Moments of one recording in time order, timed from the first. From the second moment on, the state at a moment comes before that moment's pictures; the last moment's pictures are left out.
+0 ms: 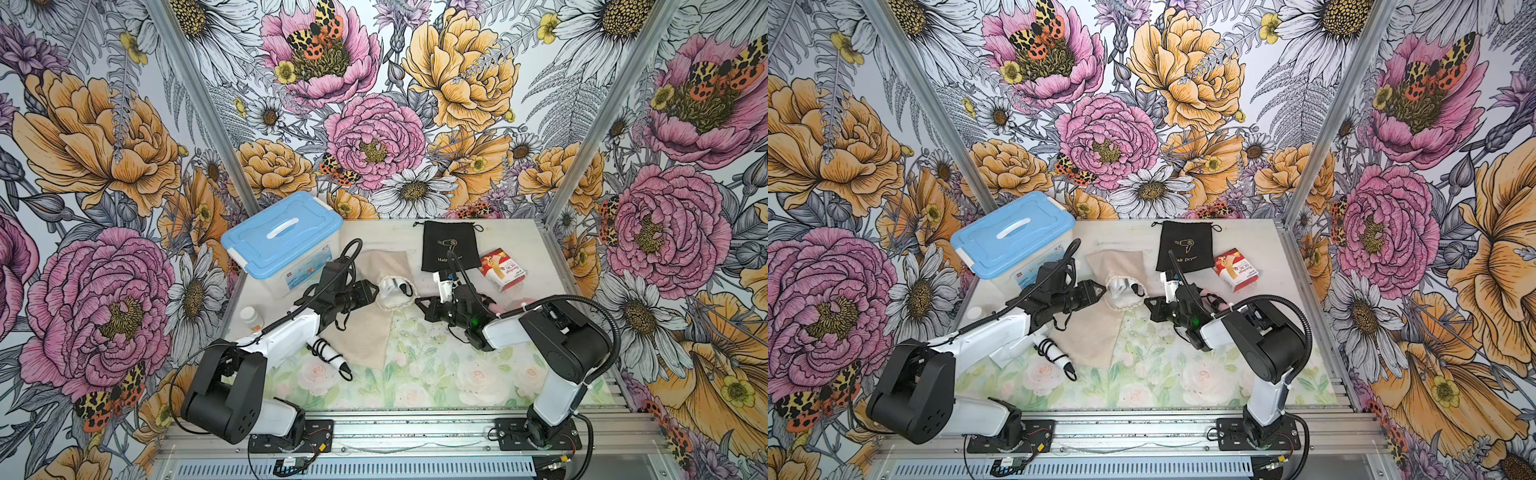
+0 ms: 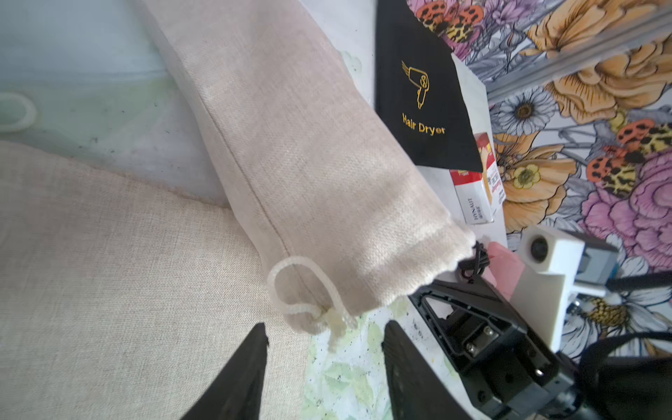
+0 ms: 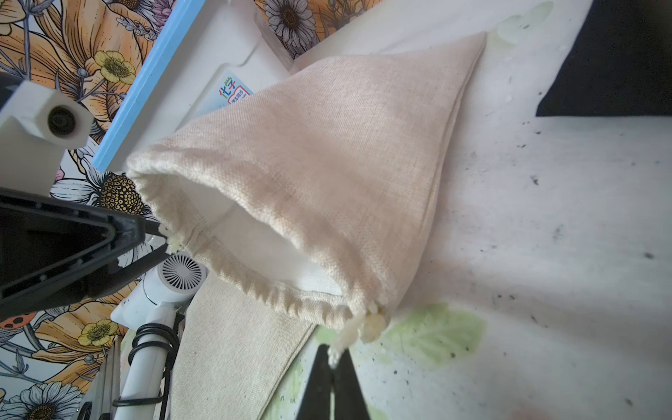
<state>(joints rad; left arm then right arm) -0.37 1.40 0.77 -0.09 0.26 -0.74 0.54 1.79 0.60 0.78 -0.37 0.62</state>
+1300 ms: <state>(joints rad) -0.36 1.42 0.61 0.29 0.28 -1.43 0.54 1.82 0.58 0.90 -0.40 0.64</state>
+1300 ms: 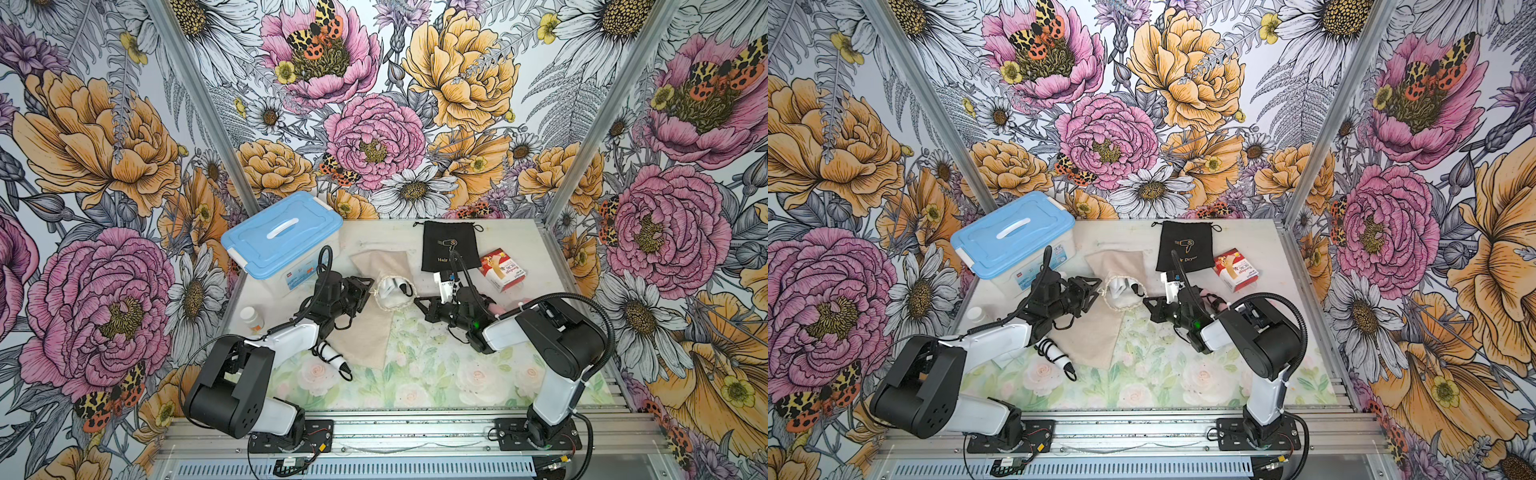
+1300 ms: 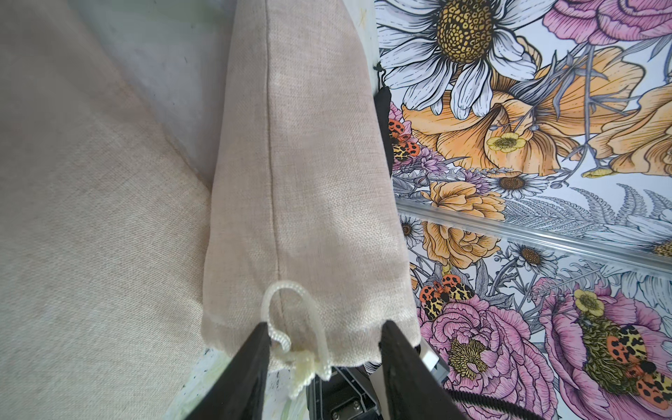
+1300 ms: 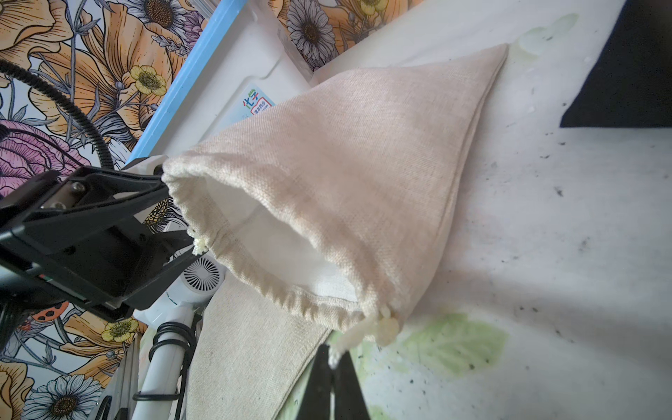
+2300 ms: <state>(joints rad) -0.37 1.45 0.62 0.23 0.25 -1.40 0.54 1.84 0.58 0.91 -0.42 0.65</state>
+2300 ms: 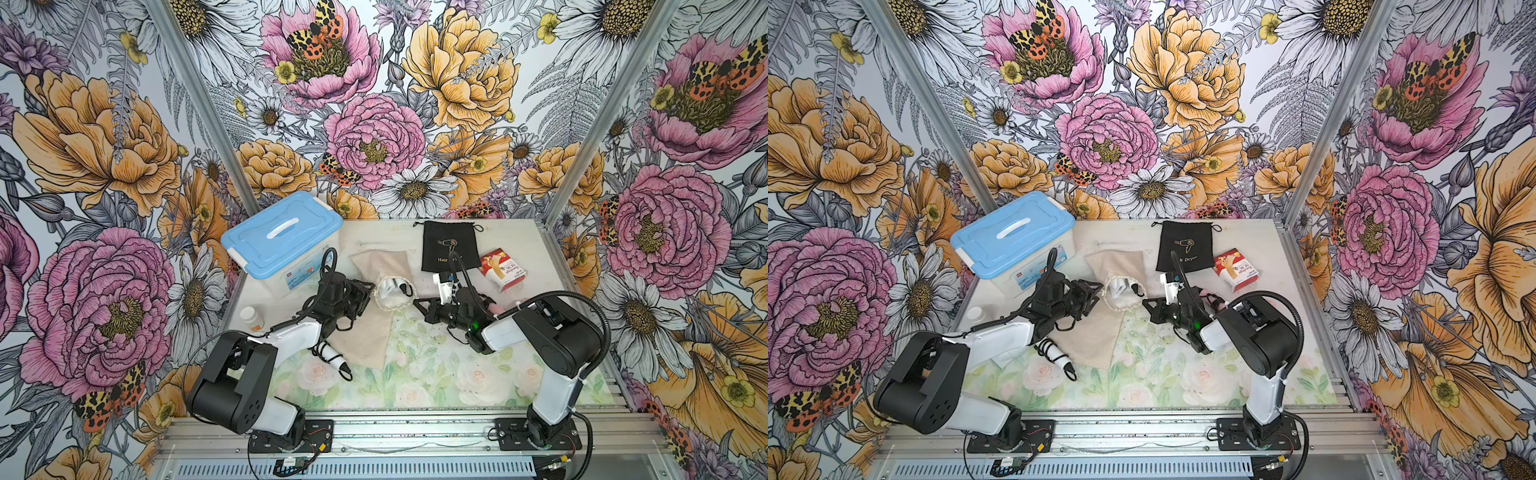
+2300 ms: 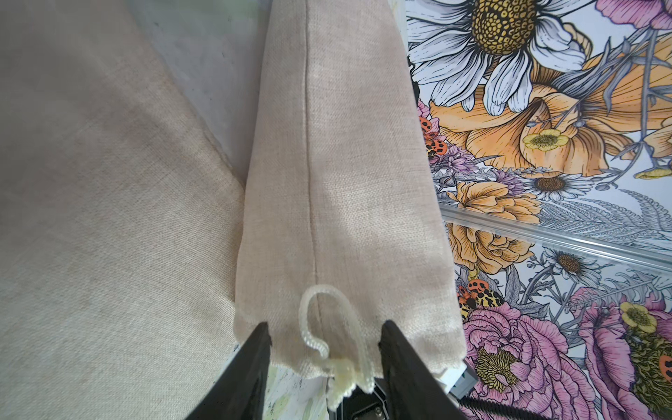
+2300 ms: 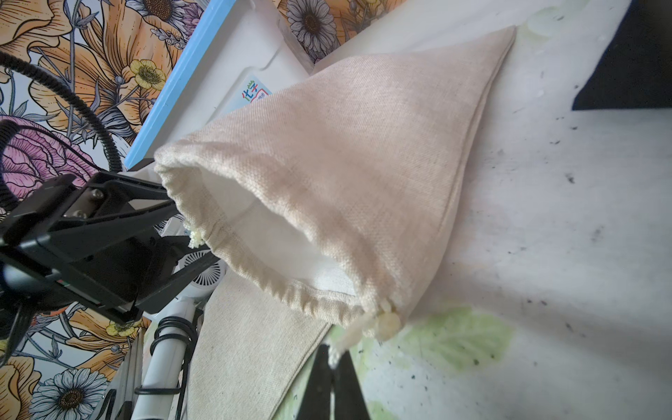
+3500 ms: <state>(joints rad) -0.26 1.28 0.82 0.02 0.21 -1.25 0.51 1.62 0.60 0.64 -0.38 0.56</state>
